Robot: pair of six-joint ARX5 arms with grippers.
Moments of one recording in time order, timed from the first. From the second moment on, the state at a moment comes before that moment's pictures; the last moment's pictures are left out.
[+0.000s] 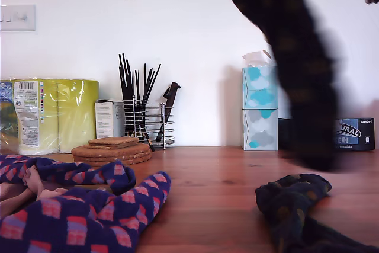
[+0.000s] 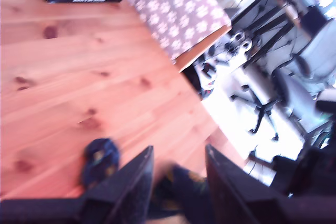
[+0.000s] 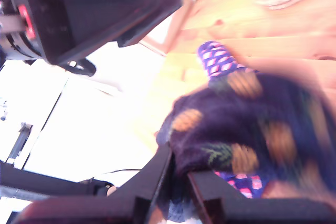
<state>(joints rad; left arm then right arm) -0.63 1.50 1.40 -0.40 0.53 -0.47 0.29 0.94 0.83 -0.34 -0.80 0.55</state>
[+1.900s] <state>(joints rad) -0.57 0.64 0.94 -0.98 0.31 -0.18 0.38 1.42 0.97 -0.34 -0.67 0.29</state>
